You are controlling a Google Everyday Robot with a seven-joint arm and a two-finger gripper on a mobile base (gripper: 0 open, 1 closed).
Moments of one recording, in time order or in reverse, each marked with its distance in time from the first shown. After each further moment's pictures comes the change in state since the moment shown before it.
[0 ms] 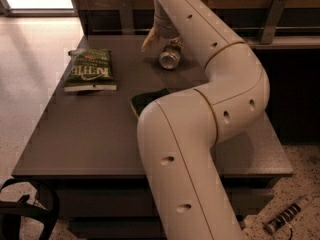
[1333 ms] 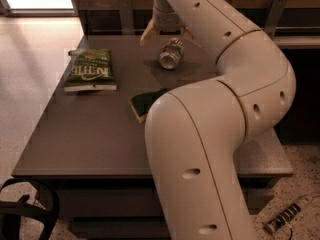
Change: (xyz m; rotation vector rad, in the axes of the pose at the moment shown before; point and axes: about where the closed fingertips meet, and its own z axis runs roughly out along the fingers) arm 0.009 -0.002 -0.038 -0.008 -0.063 -0.009
